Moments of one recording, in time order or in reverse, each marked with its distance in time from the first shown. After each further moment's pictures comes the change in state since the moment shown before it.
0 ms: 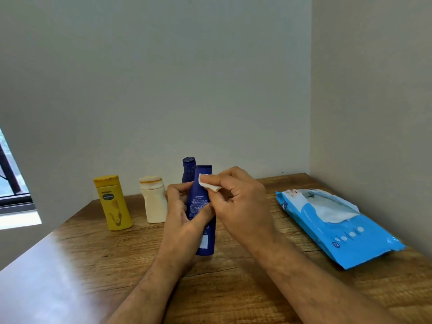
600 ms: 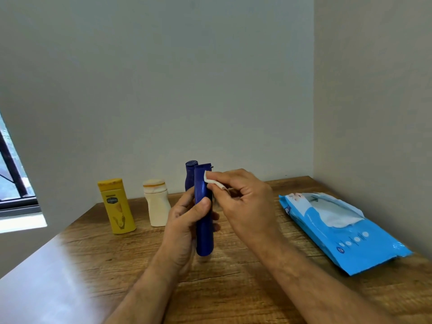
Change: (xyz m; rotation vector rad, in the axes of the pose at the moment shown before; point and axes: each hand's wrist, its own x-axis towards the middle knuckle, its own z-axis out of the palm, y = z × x) left_hand 0.004 0.002 -0.006 -0.307 -0.121 -0.176; right_hand 0.002 -0.003 -0.001 0.202 0.056 0.077
